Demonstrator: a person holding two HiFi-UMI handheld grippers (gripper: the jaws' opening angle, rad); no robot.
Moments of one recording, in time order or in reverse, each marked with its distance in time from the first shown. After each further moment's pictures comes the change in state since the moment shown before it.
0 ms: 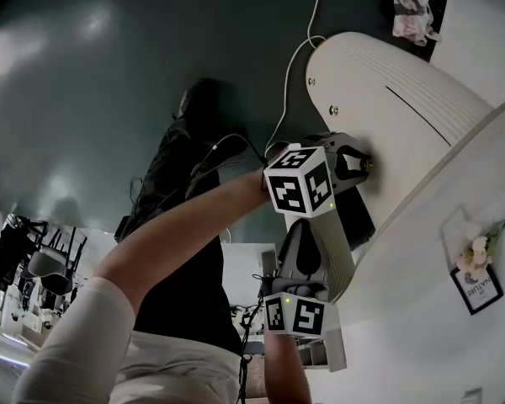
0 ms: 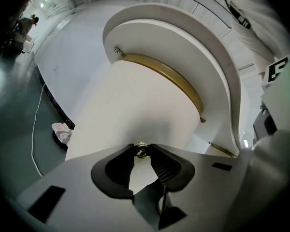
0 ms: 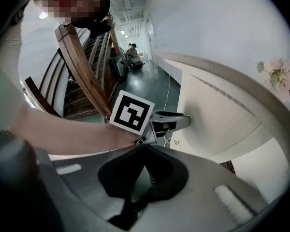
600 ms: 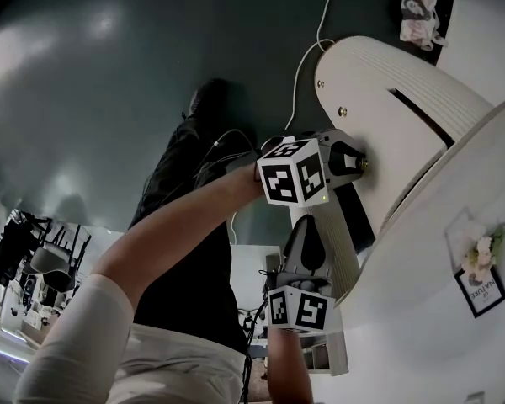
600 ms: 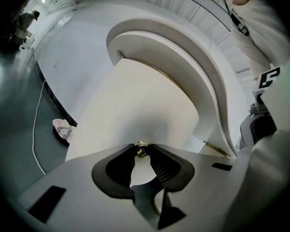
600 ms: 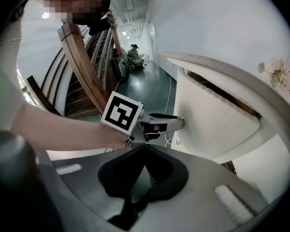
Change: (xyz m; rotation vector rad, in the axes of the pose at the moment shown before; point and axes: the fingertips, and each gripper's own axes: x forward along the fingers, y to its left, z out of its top) left arm -0.028 -0.004 -0.012 -0.018 0.020 -0.024; right arm -0.001 0.008 -0.006 -0.015 -0.011 0.010
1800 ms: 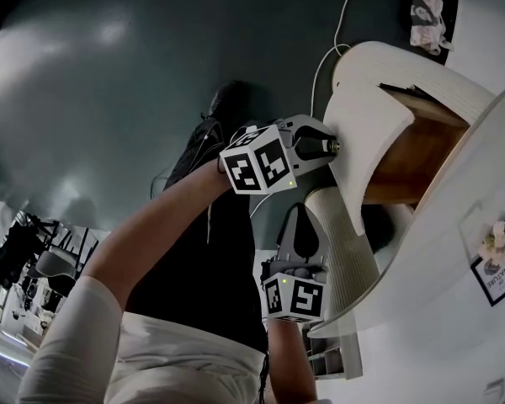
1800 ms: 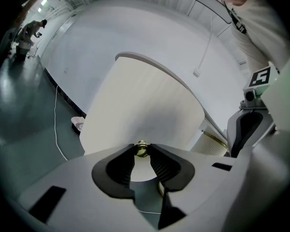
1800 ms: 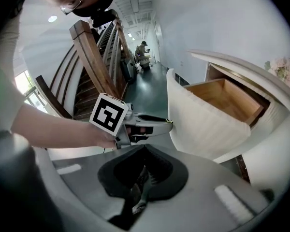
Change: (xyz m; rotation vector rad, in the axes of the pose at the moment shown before) left arm -0.121 -0.008 -0.047 0.020 0.056 0.111; right arm -0.004 0.085 -0.029 -0.016 -0.018 0.070
